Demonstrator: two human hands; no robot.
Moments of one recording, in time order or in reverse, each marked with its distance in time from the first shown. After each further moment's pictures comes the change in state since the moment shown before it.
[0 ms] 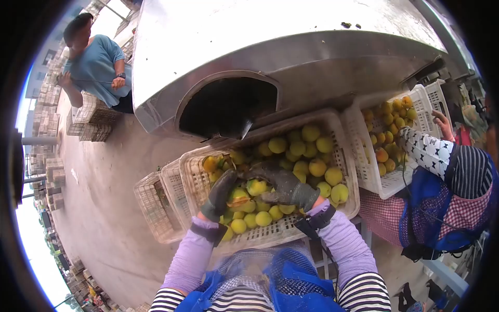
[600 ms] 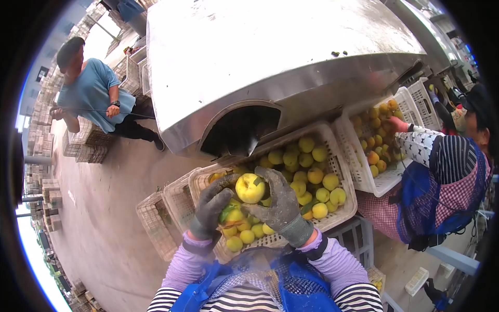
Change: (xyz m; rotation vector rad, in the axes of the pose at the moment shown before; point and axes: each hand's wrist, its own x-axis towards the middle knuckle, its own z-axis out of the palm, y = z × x) left_hand -0.002 0.154 -0.035 -0.400 -0.010 -0.051; right_hand 0.019 -0.127 0.014 -0.053 0.585 0.168
